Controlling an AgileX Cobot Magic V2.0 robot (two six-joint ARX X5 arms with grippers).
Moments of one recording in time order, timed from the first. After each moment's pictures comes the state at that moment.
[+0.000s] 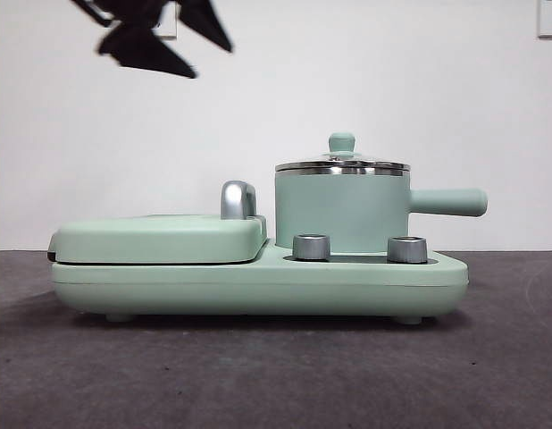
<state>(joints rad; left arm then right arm) -0.33 1.51 1.33 -0.18 0.37 -0.09 0.43 0.51 0.89 -0.80 -0.05 0.09</state>
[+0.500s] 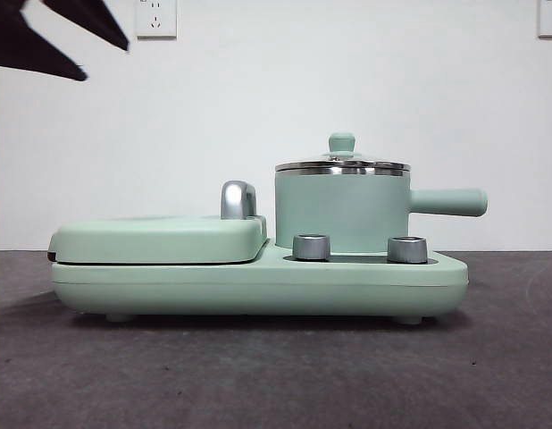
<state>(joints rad) -0.21 1.02 0.86 -0.19 0.39 -0.12 0.43 0.51 0.89 -0.80 -0.05 0.09</state>
